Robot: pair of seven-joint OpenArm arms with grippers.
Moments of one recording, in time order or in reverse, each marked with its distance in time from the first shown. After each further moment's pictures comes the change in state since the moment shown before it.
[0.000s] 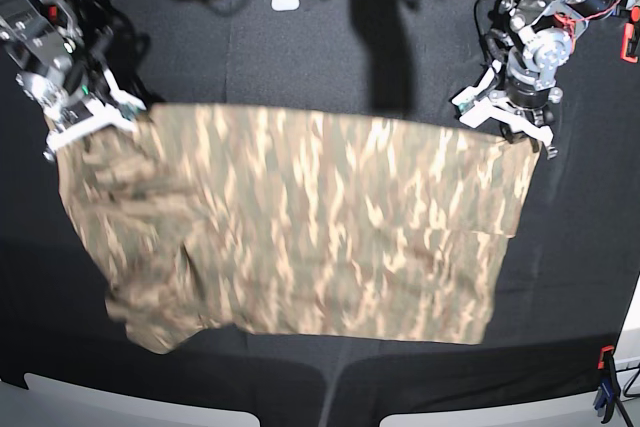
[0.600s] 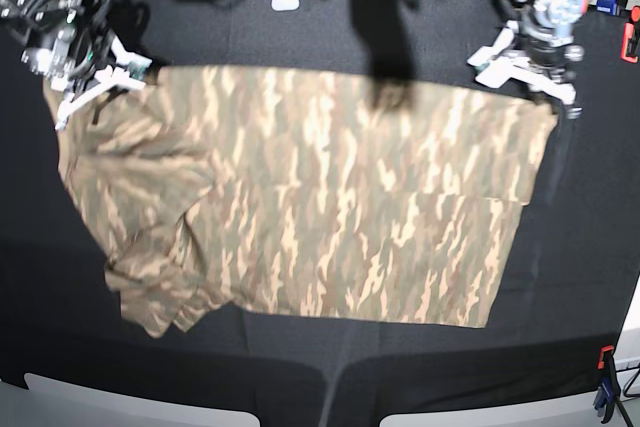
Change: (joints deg) left arm 11.0 -7.0 0.1 7.6 1.5 6.8 8.7; right arm -6.6 0.7 0.0 3.7 -0.1 2.2 -1.2
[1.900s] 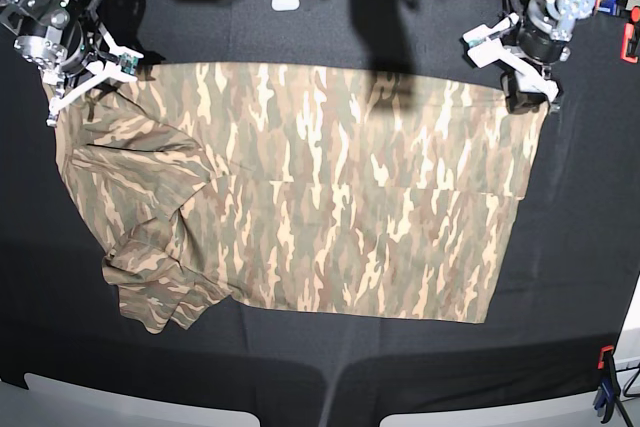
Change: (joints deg) left arm -0.3 -0.6 -0.2 -4.5 5.8 -5.7 -20.4; right arm -3.0 3.7 0.0 3.0 -1.5 -3.2 -0.4
